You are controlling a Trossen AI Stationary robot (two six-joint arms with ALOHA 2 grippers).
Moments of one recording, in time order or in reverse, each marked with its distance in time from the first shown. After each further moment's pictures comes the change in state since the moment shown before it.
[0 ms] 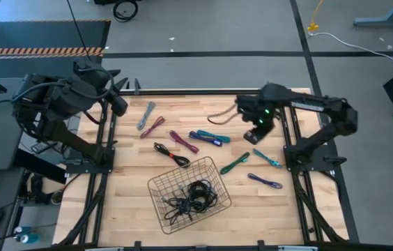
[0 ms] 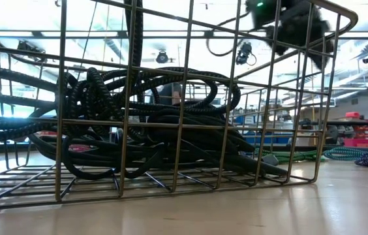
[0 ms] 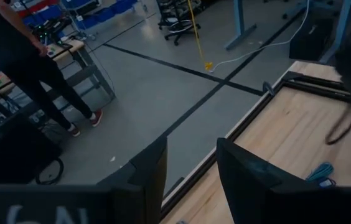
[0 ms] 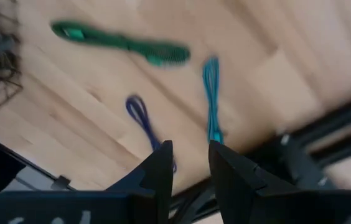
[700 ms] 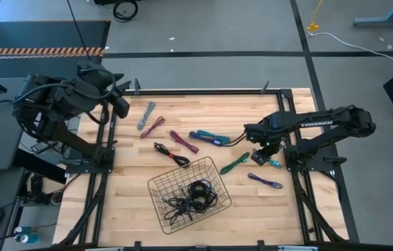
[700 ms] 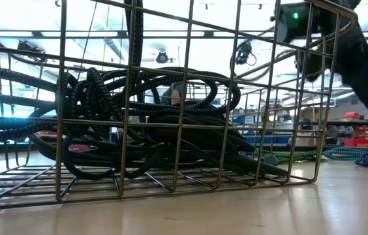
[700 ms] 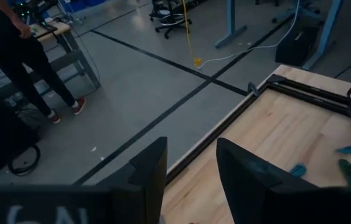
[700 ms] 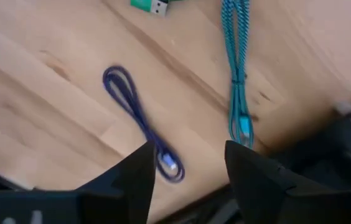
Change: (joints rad) left arm 0.000 0.003 -0.011 0.000 0.052 -0.110; right arm 0.223 -0.192 -0.463 0.317 -0.021 0.270
